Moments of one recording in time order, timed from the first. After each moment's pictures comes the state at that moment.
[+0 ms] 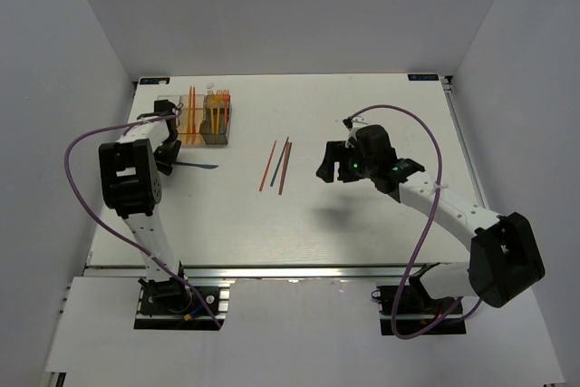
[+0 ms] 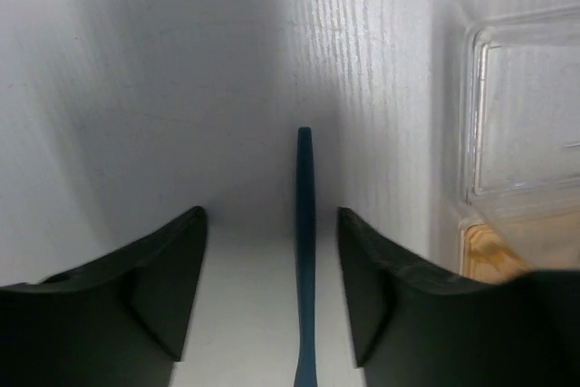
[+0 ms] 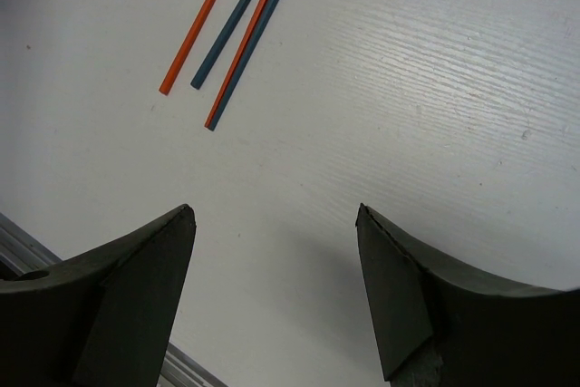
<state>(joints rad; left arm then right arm) 0.12 2.02 1.43 -0.75 -0.48 -1.24 0.56 1.33 0.89 -0.20 -0.17 0.39</state>
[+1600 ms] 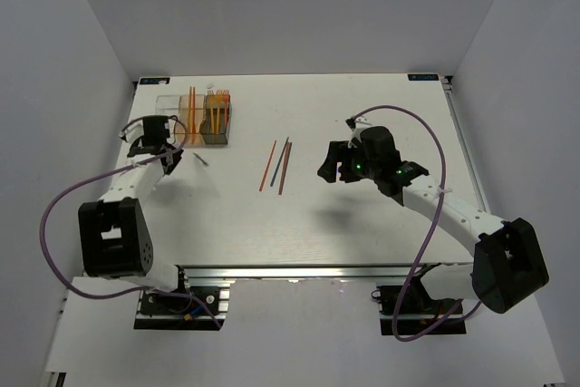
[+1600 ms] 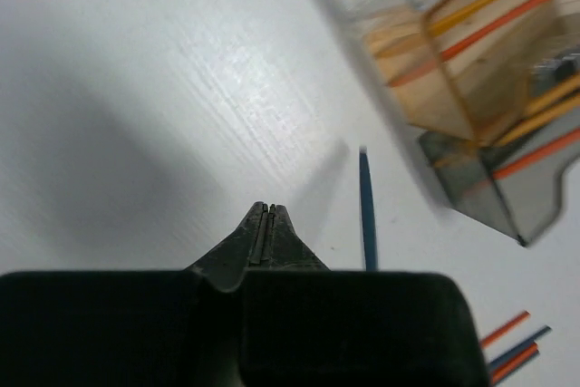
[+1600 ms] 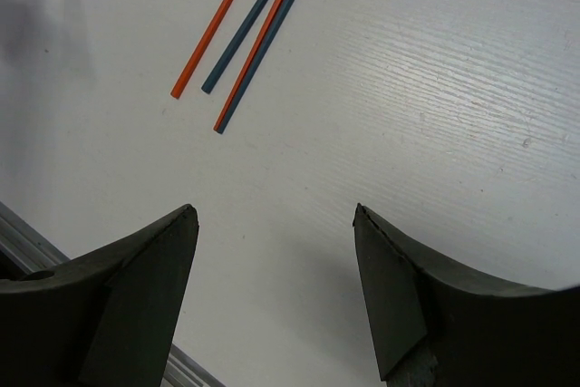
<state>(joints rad) 0.09 1.53 0.96 -0.37 -0.30 -0.87 0.55 1.30 0.85 -0.16 -0.20 0.38</state>
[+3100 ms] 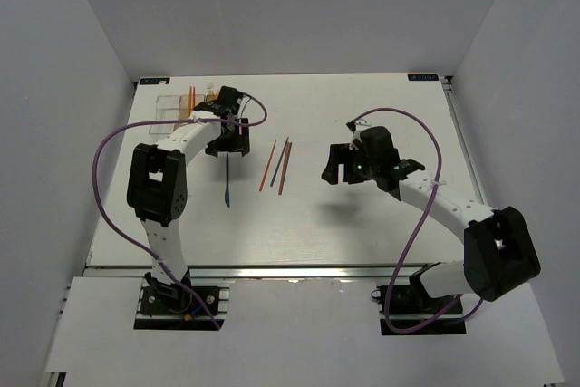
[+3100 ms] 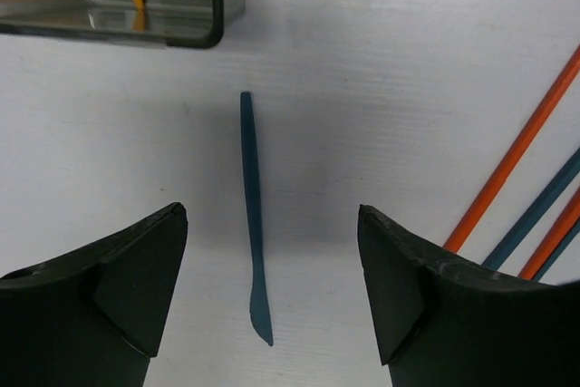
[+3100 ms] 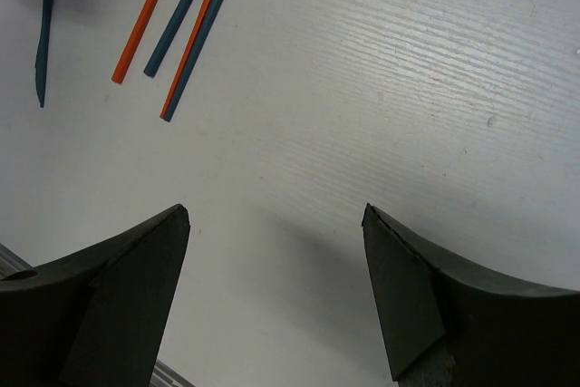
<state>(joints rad) -0.30 1.96 1.55 -0.74 -0.21 -0.30 0.50 1.37 0.85 -0.19 -0.20 0.34</state>
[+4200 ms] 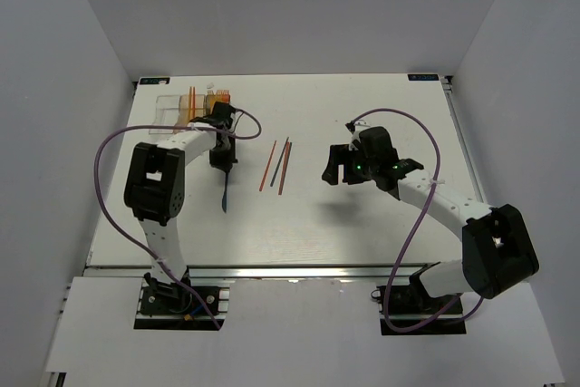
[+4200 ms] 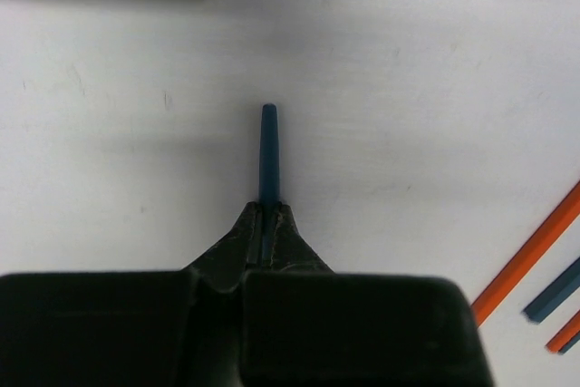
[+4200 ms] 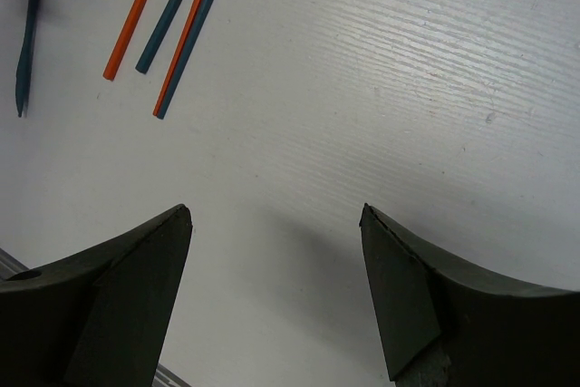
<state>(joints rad) -0.25 1.98 1.36 -0.60 -0.11 -0.26 0.50 1.38 0.85 -0.19 -0.20 0.33</state>
